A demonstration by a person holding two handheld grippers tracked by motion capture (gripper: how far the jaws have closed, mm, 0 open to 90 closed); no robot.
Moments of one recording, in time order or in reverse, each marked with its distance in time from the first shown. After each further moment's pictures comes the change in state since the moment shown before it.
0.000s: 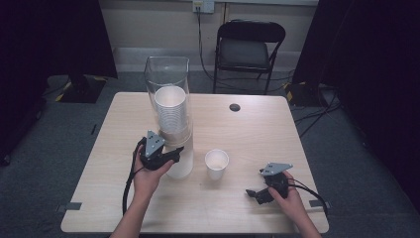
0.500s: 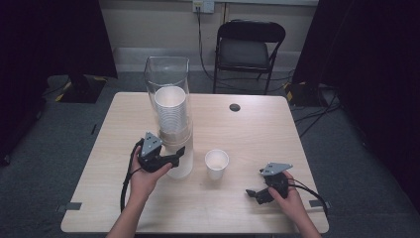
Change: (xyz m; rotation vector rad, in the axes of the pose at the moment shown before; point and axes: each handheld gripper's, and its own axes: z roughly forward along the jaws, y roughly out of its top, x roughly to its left) left arm 0.002 0.001 -0.006 0.033 -0.049 -0.038; right arm 0.000 0.000 0.000 0.000 0.000 0.000
